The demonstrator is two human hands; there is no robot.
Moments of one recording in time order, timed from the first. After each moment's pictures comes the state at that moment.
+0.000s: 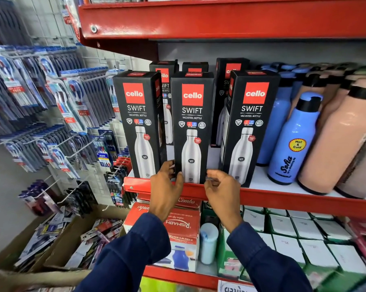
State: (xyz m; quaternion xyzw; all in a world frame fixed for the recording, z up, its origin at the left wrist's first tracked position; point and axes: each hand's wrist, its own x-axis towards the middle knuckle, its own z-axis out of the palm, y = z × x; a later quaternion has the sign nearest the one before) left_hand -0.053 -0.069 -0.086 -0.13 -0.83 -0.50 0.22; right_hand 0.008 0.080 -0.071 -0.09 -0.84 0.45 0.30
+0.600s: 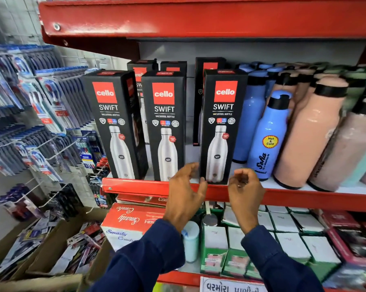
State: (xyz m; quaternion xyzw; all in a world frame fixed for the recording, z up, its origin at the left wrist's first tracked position) left_hand -0.004 0.020 -0.077 -0.24 -0.79 -0.51 0.23; right_hand 0.041 0.163 -0.069 -0.21 -0.73 0.48 0.43
